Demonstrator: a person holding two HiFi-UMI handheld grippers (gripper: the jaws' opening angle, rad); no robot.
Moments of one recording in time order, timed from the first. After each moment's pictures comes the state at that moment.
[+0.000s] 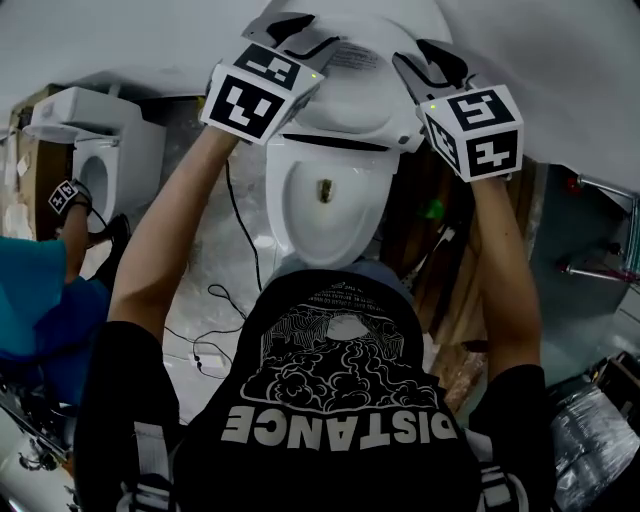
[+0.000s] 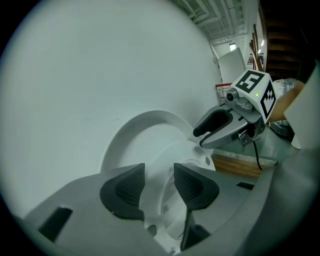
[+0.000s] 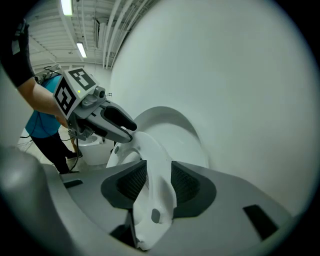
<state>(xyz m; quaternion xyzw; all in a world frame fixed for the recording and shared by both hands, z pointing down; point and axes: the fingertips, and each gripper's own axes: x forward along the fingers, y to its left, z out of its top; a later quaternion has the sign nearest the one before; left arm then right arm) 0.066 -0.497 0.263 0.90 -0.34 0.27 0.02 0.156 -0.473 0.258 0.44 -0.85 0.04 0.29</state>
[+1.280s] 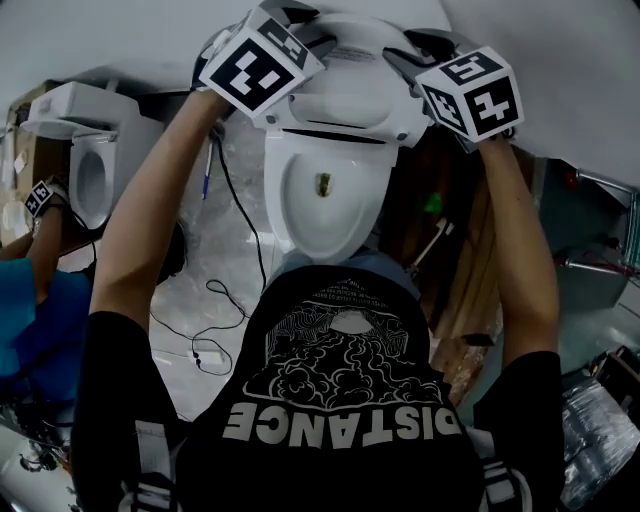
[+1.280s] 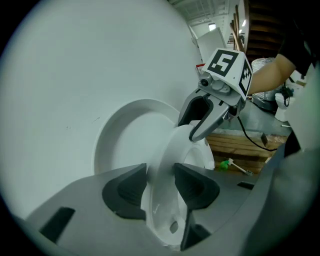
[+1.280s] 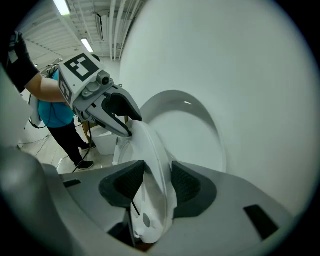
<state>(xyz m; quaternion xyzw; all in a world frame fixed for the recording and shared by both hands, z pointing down) 0.064 -0.492 0.278 0.89 -0.24 0.38 -0.04 0.143 -0.481 0.284 0.36 -0.86 0.07 0.36</state>
